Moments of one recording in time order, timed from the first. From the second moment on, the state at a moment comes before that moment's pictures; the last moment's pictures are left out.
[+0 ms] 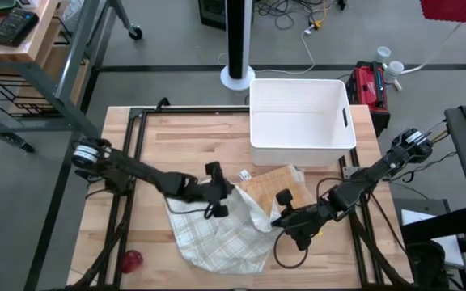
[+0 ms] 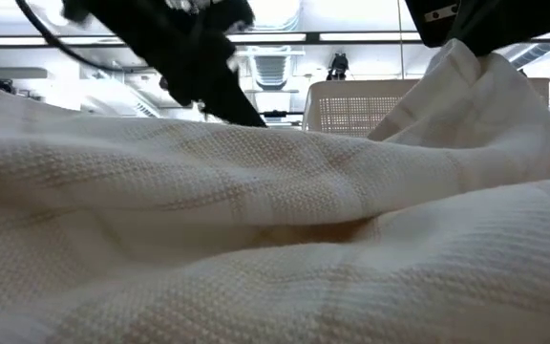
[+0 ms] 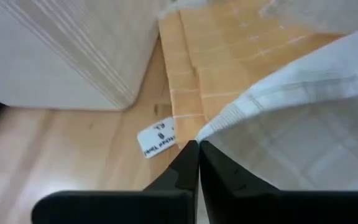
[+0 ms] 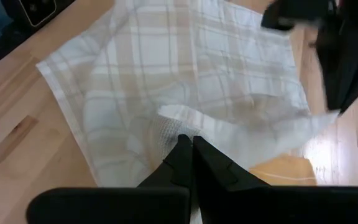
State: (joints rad) left arm -0.24 1.65 0.94 -0.01 -0.49 -0.09; right arm 0.58 1.37 0.86 -0.24 0.32 -0.11
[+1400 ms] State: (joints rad) left arm -0.81 1.64 2.25 -0.84 -1.57 0.52; right arm 0.61 1.28 1.94 -1.00 0.72 -0.14
